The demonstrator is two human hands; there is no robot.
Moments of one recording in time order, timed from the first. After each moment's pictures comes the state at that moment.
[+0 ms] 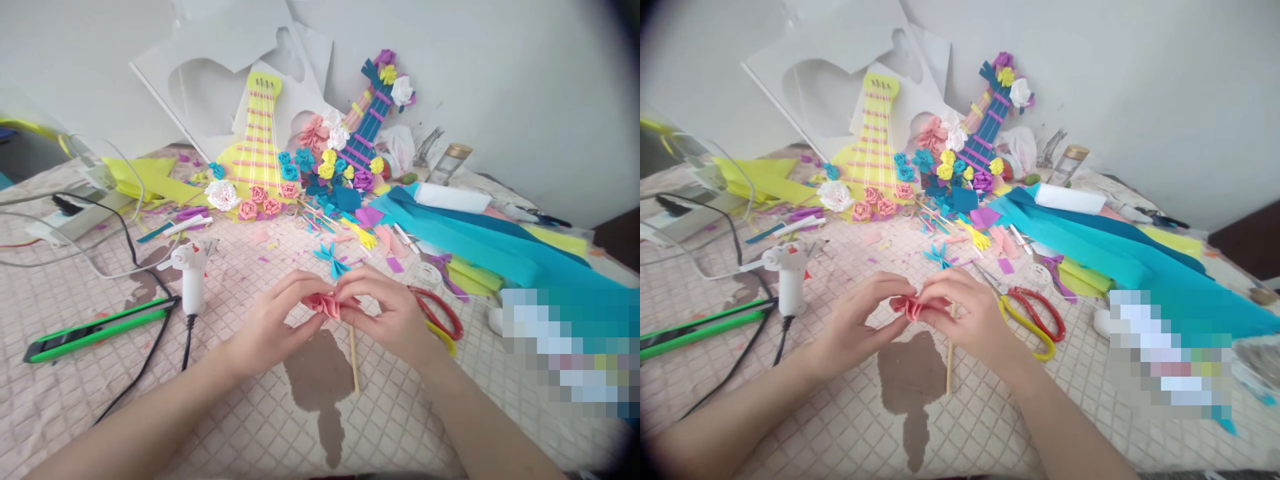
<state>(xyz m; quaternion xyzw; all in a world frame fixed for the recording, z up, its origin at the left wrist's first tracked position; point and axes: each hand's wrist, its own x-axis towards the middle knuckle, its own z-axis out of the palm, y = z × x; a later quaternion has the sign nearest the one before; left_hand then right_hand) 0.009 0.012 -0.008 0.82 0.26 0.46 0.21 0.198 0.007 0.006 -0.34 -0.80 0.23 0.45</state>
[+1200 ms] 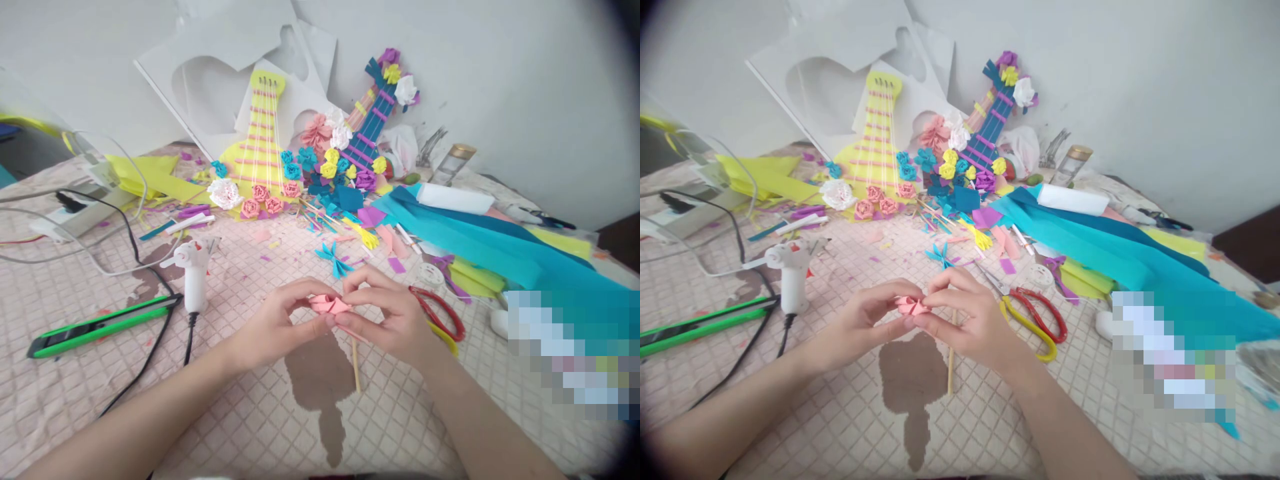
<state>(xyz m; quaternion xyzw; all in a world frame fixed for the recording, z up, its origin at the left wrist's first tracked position) 0.009 0.011 0.002 0.72 0.30 0.37 0.51 0.199 0.005 0.007 -0.31 -0.80 0.25 0.45</state>
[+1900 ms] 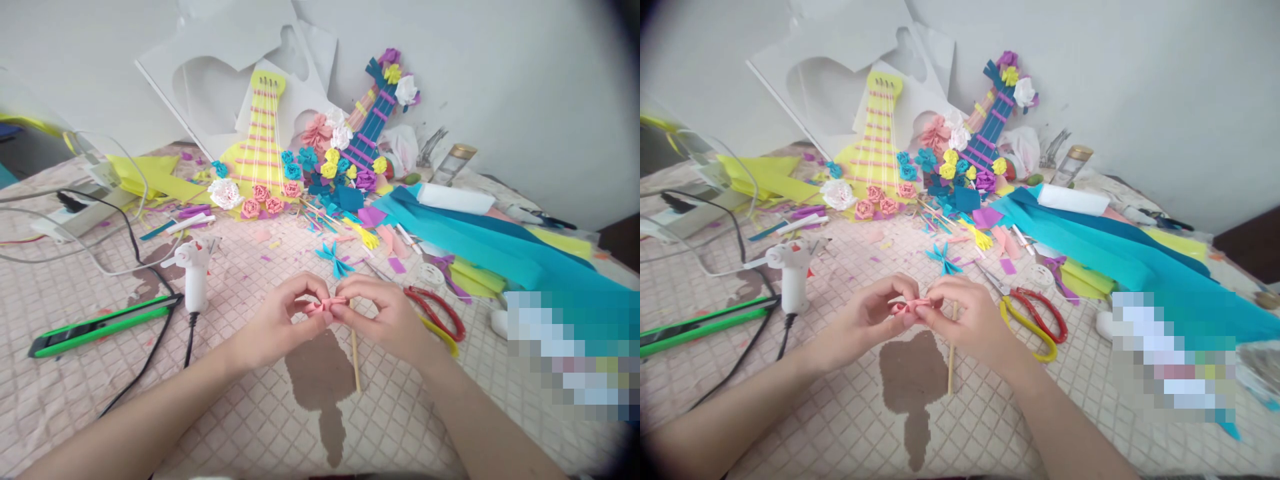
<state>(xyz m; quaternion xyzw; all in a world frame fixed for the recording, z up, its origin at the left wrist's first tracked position) 0.011 0.010 0.001 0.66 0.31 0.39 0.57 0.194 0.006 0.006 -0.40 -0.77 0.31 0.38</state>
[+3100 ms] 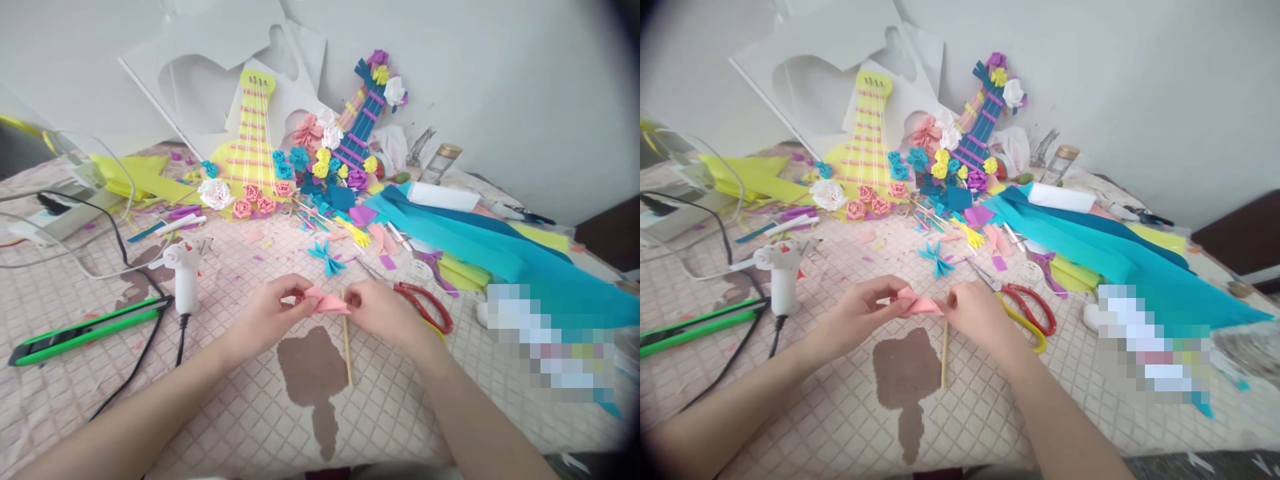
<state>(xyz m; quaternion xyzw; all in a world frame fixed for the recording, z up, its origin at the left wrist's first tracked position) 0.013 0.016 -0.003 0.66 0.43 0.31 0.53 0.207 0.014 -0.001 -0.63 -0.73 0.24 0.11</state>
